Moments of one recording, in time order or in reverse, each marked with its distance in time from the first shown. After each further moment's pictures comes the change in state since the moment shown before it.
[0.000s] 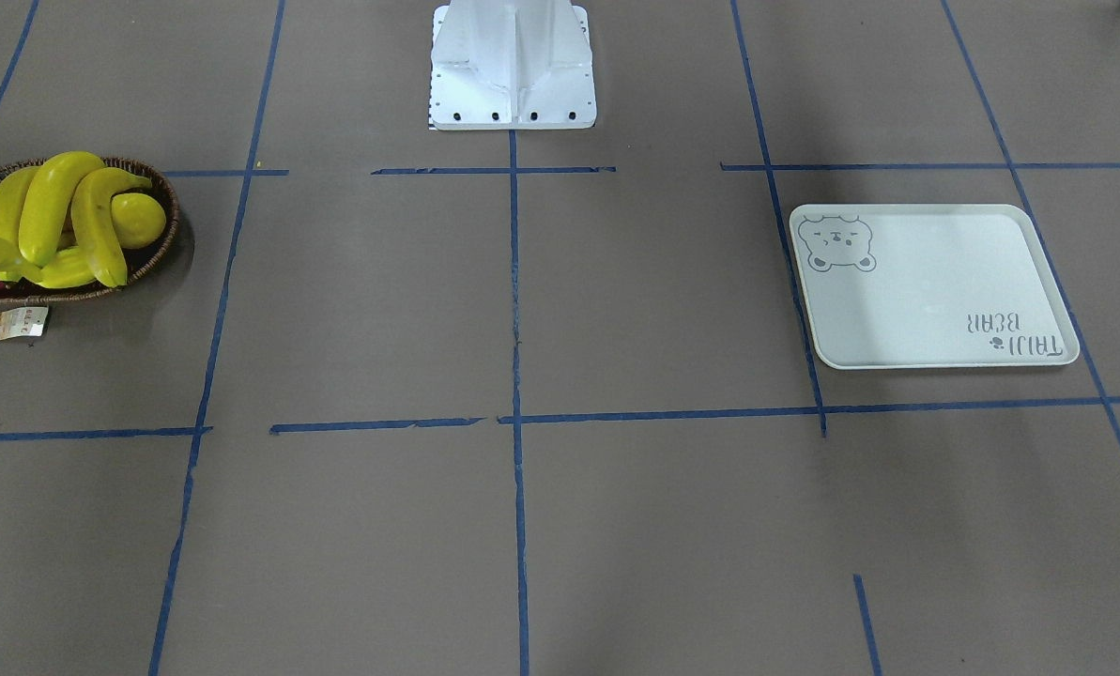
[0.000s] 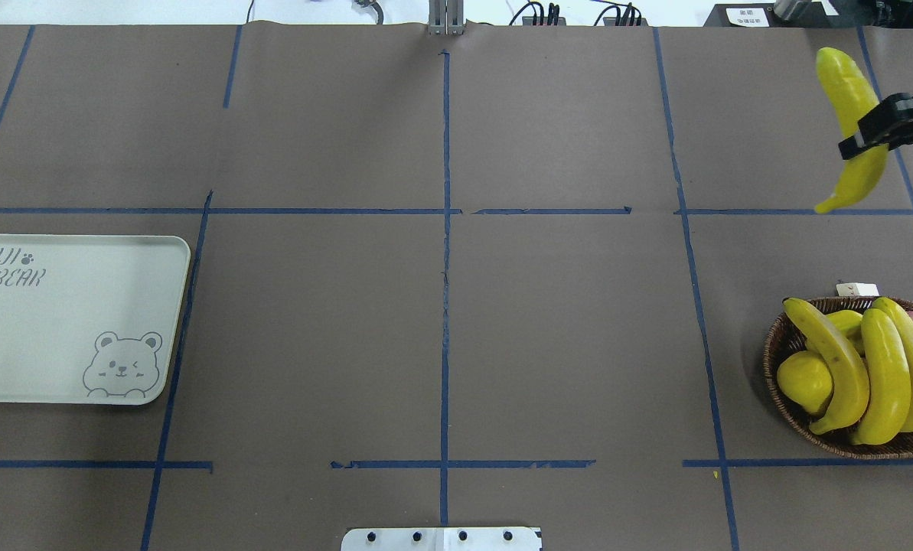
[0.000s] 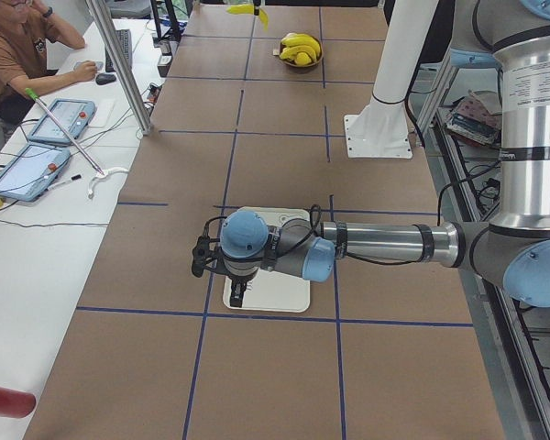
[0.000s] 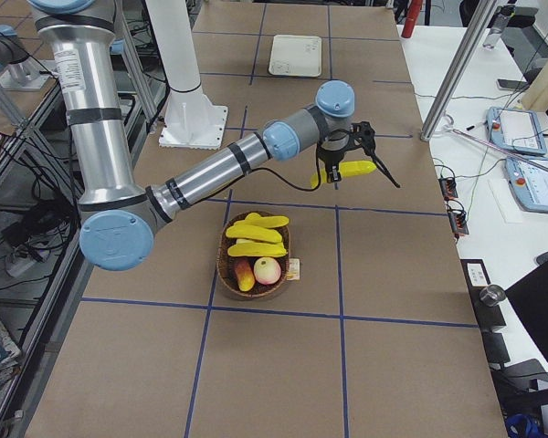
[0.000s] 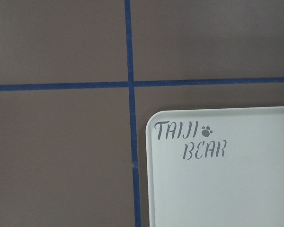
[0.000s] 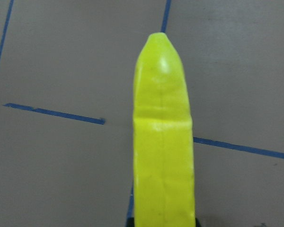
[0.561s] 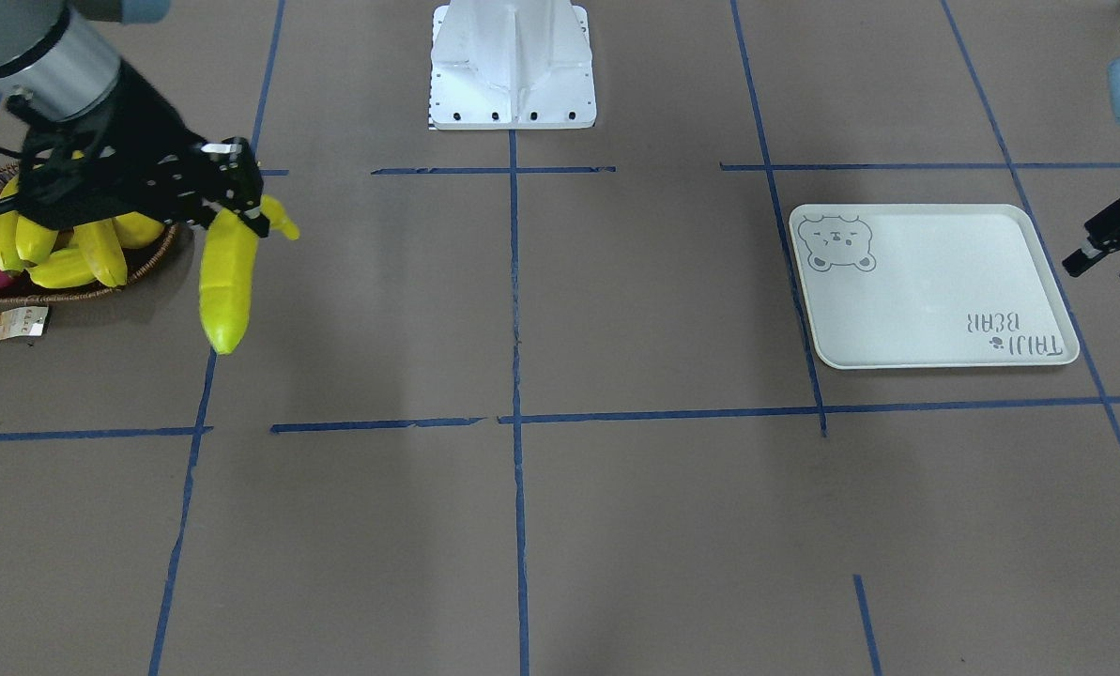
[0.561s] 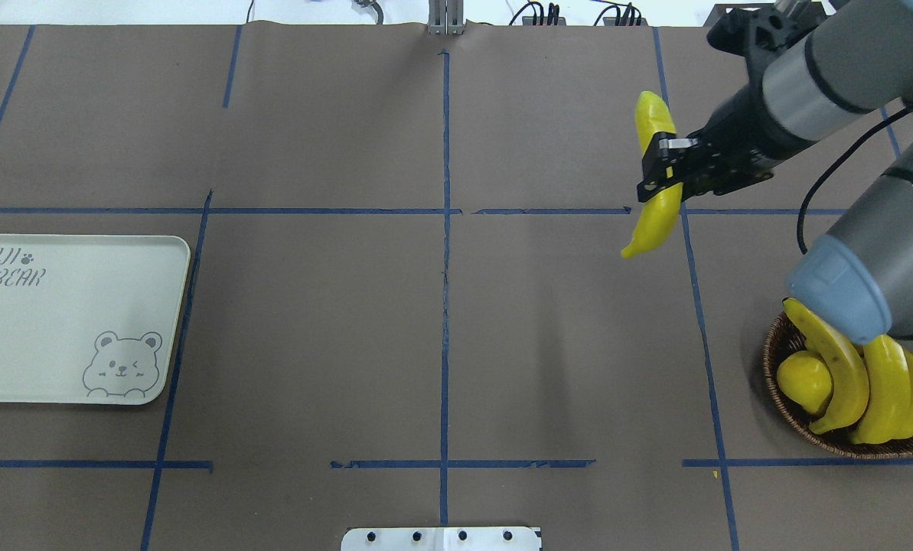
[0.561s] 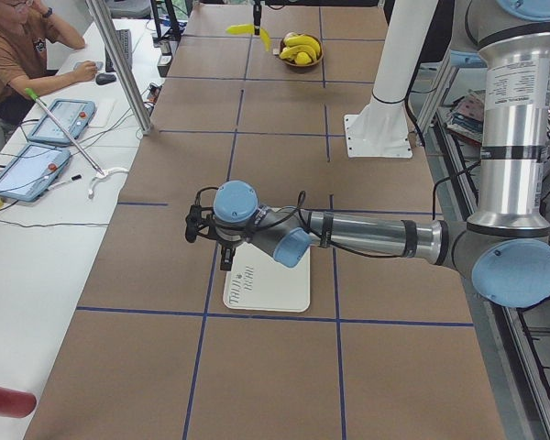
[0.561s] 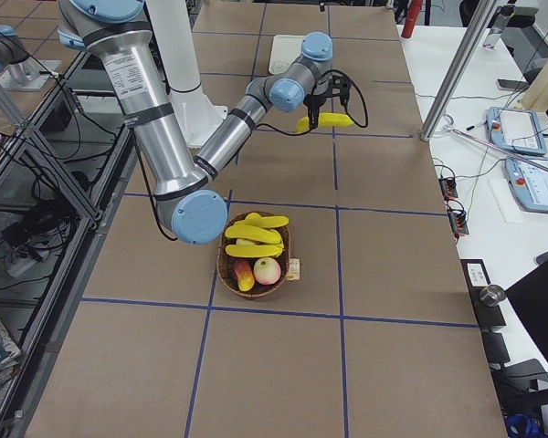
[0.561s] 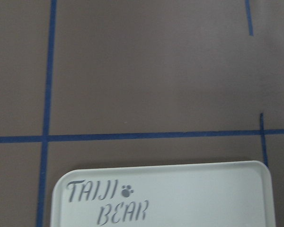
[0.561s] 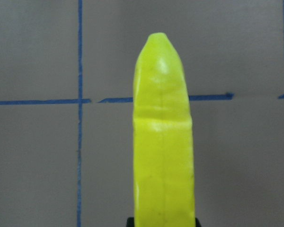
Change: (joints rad) left arm 0.251 -0.127 0.018 -0.462 0.046 -0.682; right arm -0.355 0.199 0.097 0.007 -0.202 0.564
